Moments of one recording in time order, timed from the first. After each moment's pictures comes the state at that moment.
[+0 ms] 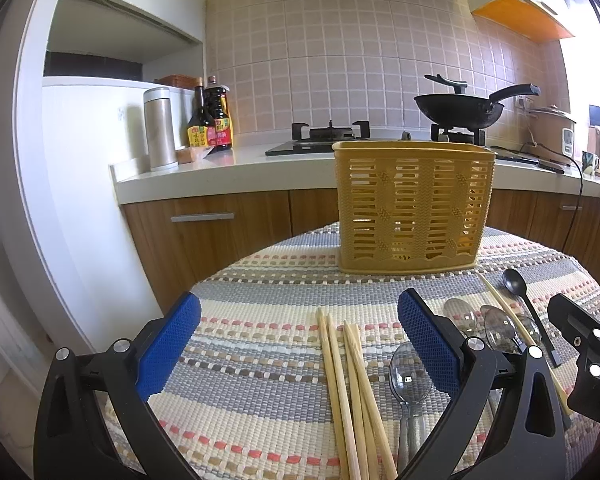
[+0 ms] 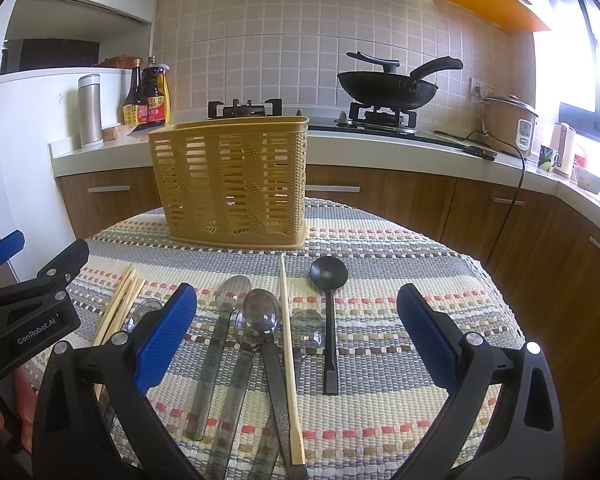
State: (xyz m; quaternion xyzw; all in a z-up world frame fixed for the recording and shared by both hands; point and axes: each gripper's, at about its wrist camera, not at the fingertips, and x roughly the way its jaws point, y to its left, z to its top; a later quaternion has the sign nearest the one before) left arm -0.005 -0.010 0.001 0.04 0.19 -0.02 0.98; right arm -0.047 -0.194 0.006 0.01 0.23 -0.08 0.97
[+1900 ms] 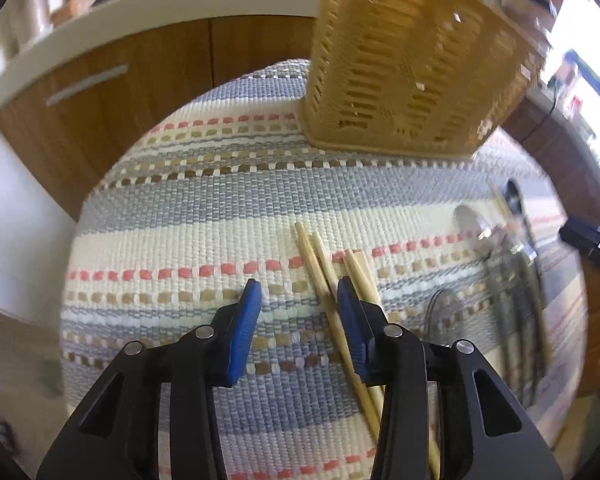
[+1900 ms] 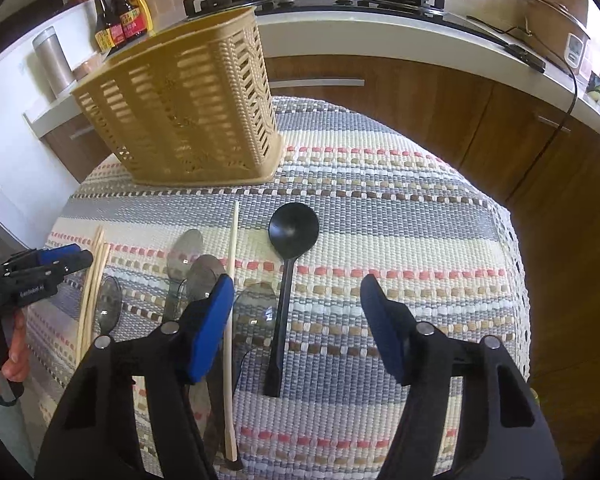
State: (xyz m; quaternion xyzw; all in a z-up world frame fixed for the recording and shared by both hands) left arm 0.129 0.005 -0.045 0.06 0.51 -0.18 0.84; right arm 0.041 -0.268 0.004 0.06 0.47 -0.02 0.88
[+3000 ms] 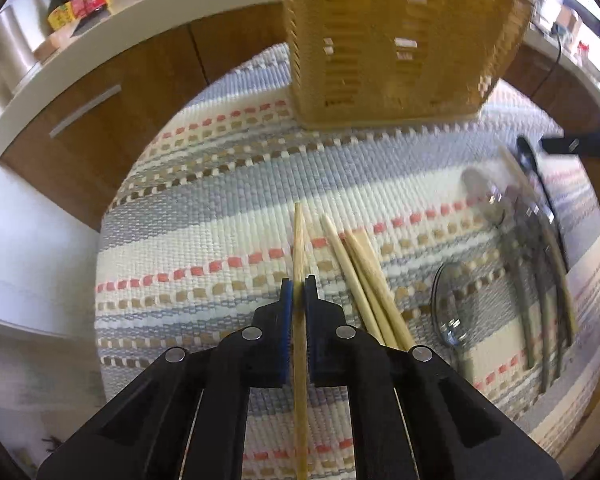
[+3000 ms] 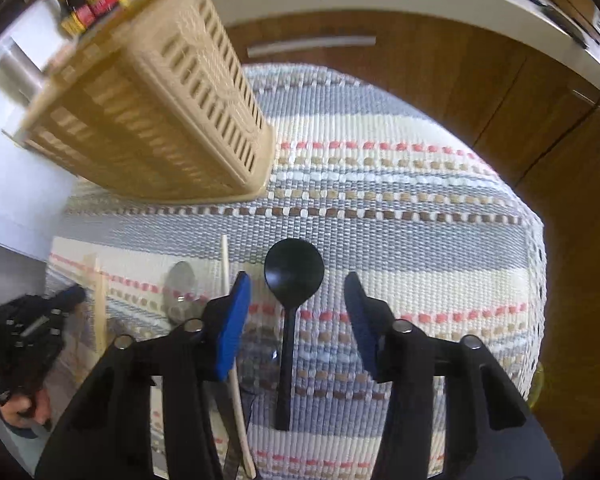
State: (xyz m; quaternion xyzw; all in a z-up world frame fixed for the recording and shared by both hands) left arm 0.124 -0.006 -0.023 0.12 0.53 -0.17 0.82; right arm 0.121 -0.285 -0.006 0.10 0.58 0.00 0.81
